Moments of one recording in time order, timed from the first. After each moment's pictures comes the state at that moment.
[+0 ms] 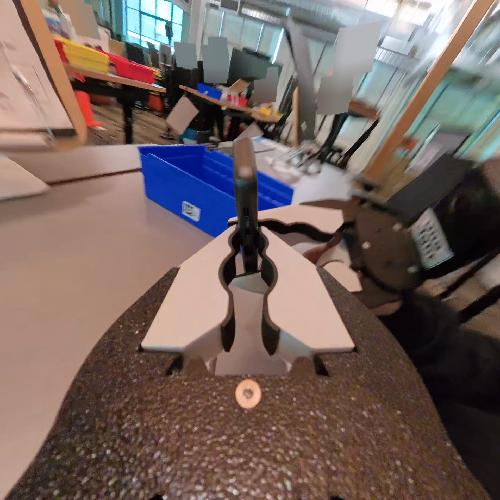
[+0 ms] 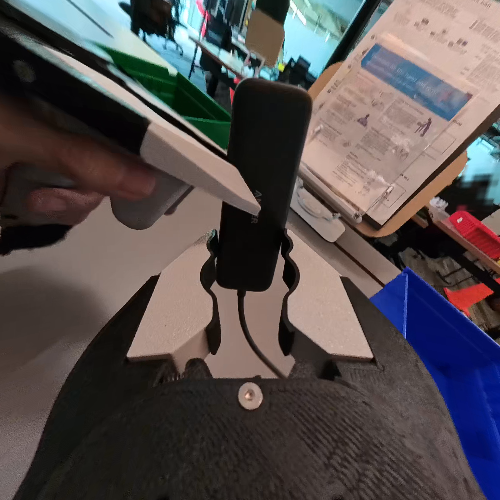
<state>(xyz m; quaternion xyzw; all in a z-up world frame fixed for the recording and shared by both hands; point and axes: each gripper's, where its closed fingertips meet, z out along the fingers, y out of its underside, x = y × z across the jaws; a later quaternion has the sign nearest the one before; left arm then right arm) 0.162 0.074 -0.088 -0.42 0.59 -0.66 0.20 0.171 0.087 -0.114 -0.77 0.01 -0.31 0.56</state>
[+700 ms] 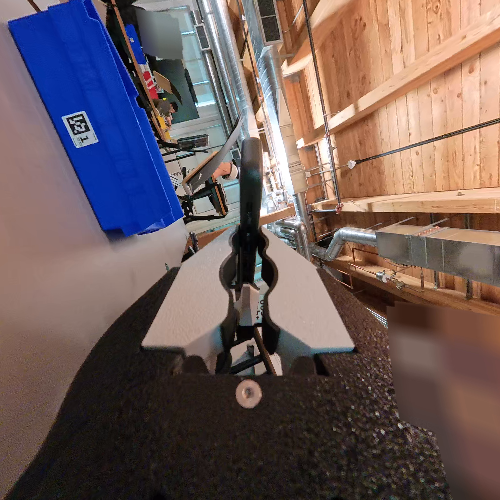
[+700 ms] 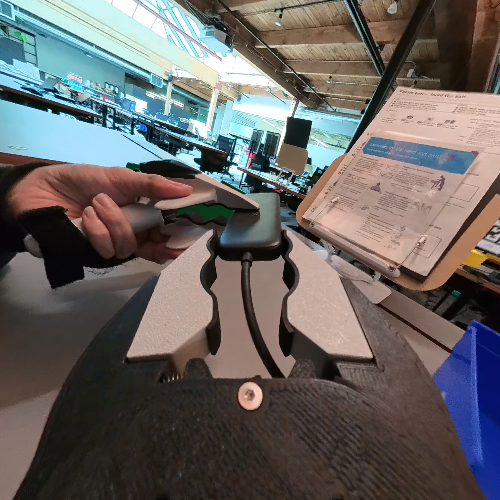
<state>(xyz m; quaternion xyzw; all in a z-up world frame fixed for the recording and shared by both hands) 0.171 0.085 -0.088 -0.52 0.26 -0.78 -0.22 0.157 0.072 -0.091 -0.66 -0.03 -0.20 0.72</state>
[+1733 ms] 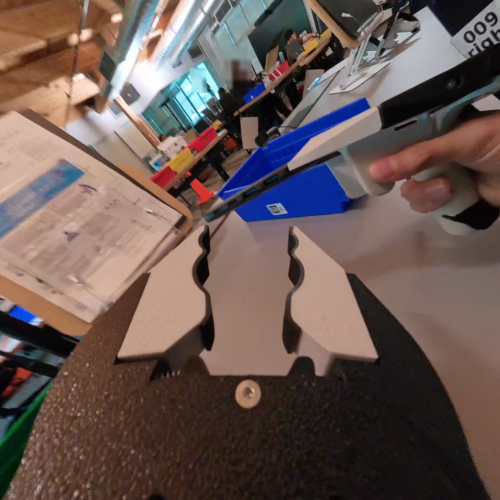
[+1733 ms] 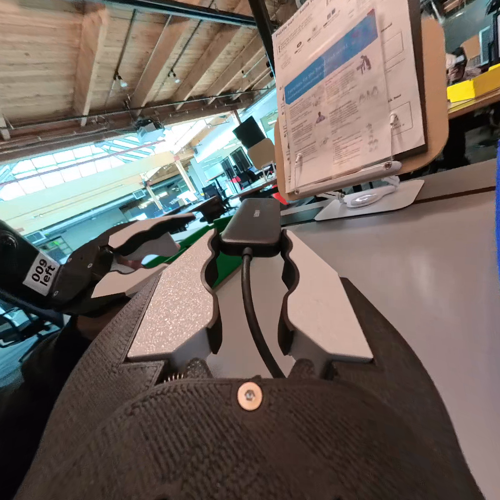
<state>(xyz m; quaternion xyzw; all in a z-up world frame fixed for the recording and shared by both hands) 0.166 0.092 -0.094 -0.21 0.70 -0.44 0.51 0.202 0.036 -0.091 -0.58 0.27 0.01 0.77</state>
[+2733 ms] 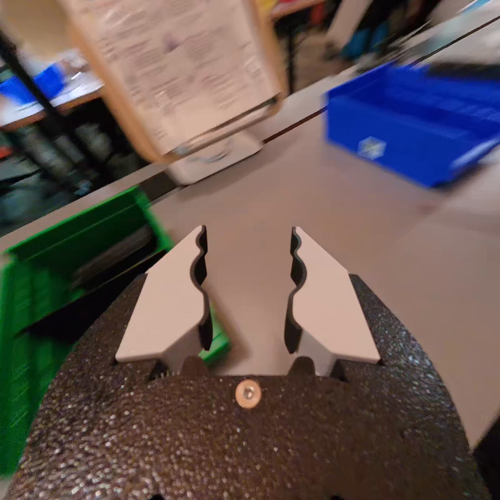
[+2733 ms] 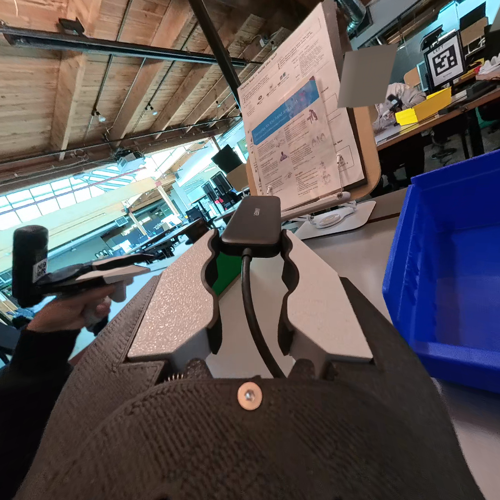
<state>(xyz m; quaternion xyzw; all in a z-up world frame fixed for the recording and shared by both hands) 0.124 0.262 -0.079 -0.52 0.64 -0.37 0.42 0.229 -0.021 -0.059 -0.54 0.32 -0.02 0.78</state>
